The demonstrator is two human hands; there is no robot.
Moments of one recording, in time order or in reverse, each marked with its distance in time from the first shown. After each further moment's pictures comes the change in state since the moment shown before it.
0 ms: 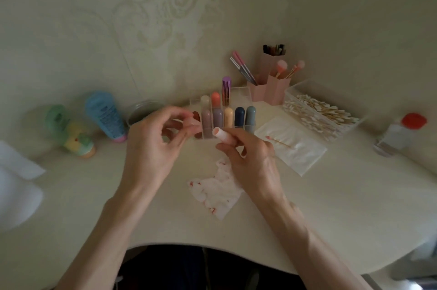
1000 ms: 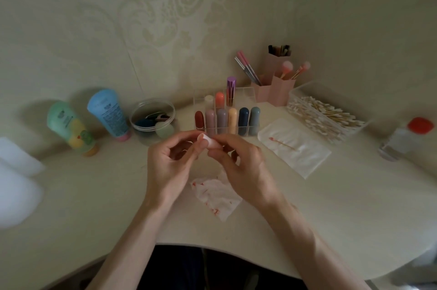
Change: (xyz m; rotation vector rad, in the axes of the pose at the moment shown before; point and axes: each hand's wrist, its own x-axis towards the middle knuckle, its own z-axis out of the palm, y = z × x) left_hand -0.032 -0.016 0.034 -0.523 0.071 -0.270; right_hand 0.000 -0.002 0.009 0.194 -0.217 -0.125
